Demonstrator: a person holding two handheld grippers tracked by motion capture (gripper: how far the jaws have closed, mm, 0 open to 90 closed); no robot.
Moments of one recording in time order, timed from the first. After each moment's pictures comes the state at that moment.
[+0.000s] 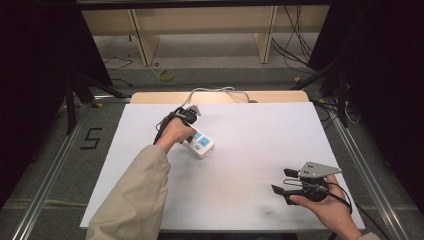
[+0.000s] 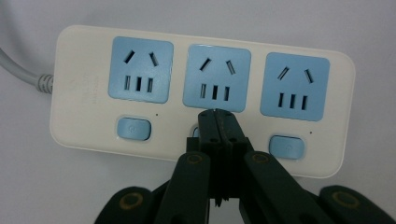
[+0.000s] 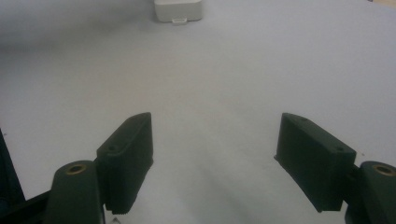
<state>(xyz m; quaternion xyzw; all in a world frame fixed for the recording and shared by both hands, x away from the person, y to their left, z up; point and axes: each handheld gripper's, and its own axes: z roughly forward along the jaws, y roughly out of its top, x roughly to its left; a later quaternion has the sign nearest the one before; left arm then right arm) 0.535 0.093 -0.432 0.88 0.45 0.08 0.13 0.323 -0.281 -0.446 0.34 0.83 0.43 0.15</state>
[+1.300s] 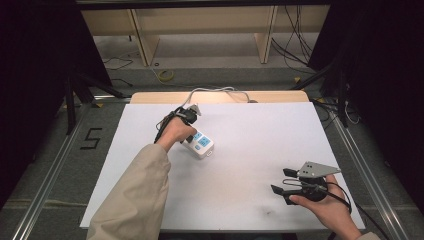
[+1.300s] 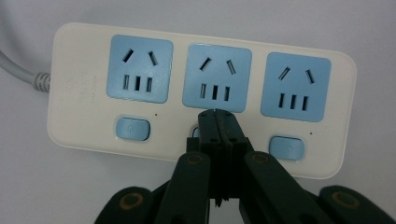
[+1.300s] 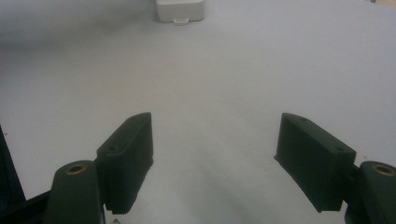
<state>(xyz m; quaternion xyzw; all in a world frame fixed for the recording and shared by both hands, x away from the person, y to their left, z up) 0.537 0.091 -0.432 0.88 0.45 0.08 0.12 0.324 -0.279 -0.445 0.33 0.83 0.43 0.15</state>
